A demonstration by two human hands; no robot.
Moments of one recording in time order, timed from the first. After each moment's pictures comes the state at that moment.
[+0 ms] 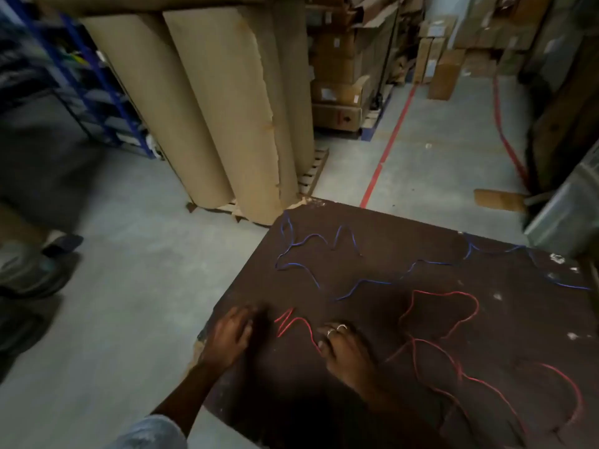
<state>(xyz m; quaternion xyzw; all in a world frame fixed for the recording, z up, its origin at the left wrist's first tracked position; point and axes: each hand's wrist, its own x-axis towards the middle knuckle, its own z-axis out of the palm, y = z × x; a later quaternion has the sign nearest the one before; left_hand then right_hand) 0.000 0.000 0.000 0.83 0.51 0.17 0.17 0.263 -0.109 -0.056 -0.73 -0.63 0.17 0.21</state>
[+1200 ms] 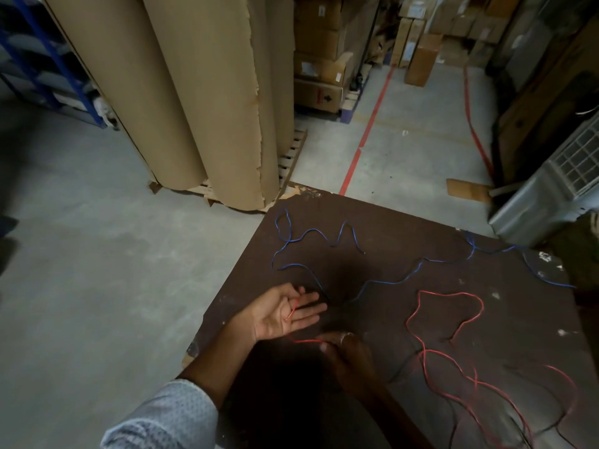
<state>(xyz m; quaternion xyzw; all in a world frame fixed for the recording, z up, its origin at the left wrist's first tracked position) 0.097 0.074 0.040 0.12 0.39 0.10 0.91 0.241 -0.095 -0.031 -0.73 -0.53 0.26 0.34</state>
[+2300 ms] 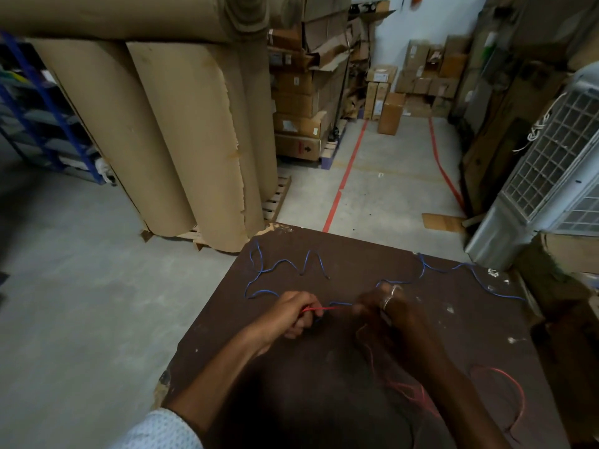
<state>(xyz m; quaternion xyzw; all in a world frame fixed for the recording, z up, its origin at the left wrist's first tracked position) 0.170 -0.019 0.164 0.63 0.38 0.12 0.67 0.358 -0.161 0.180 -0.68 -0.63 0.07 0.38</state>
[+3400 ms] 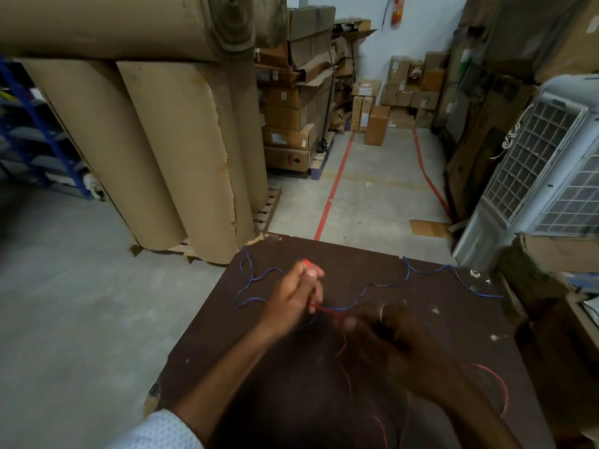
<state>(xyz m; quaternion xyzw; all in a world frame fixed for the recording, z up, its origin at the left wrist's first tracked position) 0.200 -0.033 0.180 0.71 0.25 0.34 0.56 0.325 -0.203 0.246 -0.59 -0.60 0.28 0.46</state>
